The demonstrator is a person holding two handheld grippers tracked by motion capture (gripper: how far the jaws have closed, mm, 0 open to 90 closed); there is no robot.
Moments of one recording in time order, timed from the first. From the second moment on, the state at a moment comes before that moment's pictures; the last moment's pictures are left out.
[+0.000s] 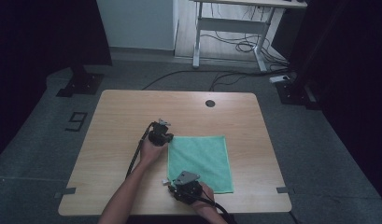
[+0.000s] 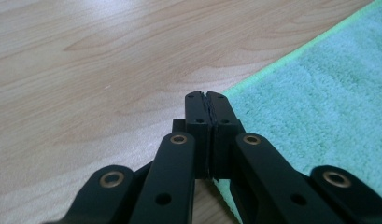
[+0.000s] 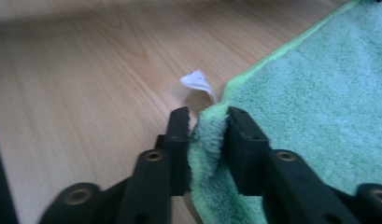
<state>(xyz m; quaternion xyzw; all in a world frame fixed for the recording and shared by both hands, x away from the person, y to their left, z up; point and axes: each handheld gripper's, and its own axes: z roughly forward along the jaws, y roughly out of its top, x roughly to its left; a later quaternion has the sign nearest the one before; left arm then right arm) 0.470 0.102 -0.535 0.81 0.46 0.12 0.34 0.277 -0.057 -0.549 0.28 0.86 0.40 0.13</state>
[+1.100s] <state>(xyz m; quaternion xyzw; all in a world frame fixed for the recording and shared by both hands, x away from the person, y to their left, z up) 0.457 0.104 -0.501 0.80 0.44 0.14 0.37 0.277 -0.059 -0.535 0.30 0.83 0.45 0.11</state>
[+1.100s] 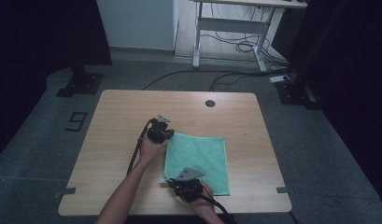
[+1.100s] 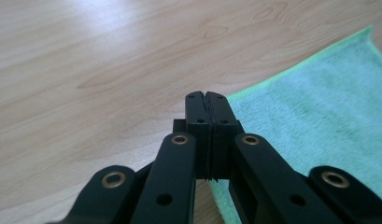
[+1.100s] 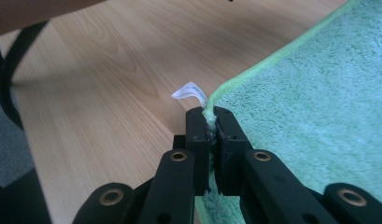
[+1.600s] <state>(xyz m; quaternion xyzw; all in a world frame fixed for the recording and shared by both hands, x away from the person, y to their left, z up) 0.446 0.103 -0.469 0.80 0.43 0.15 0.39 0.271 -0.058 -0.523 0.30 0.82 0.47 0.12</state>
